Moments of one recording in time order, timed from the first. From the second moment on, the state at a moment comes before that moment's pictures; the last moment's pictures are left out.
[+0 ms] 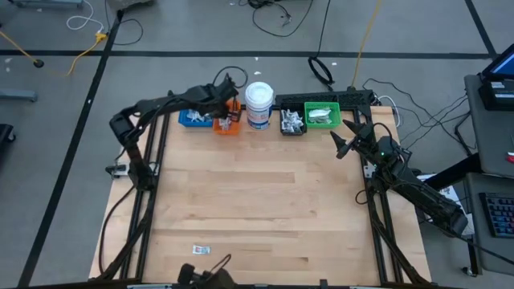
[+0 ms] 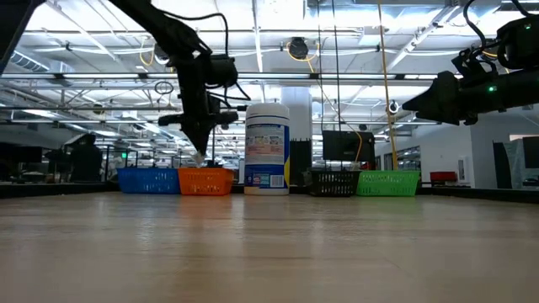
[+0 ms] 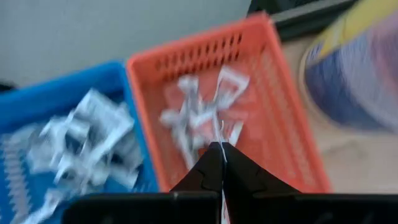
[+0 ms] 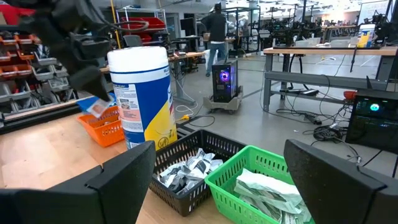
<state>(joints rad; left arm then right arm) 0.66 1.79 1.35 -0.74 -0.24 -0.56 -0.76 0.09 0.02 0.08 0.02 0.07</state>
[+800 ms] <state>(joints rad) 0.70 1.81 1.35 -0.66 -0.18 -0.56 -0.76 0.09 0.02 0.08 0.02 0.07</state>
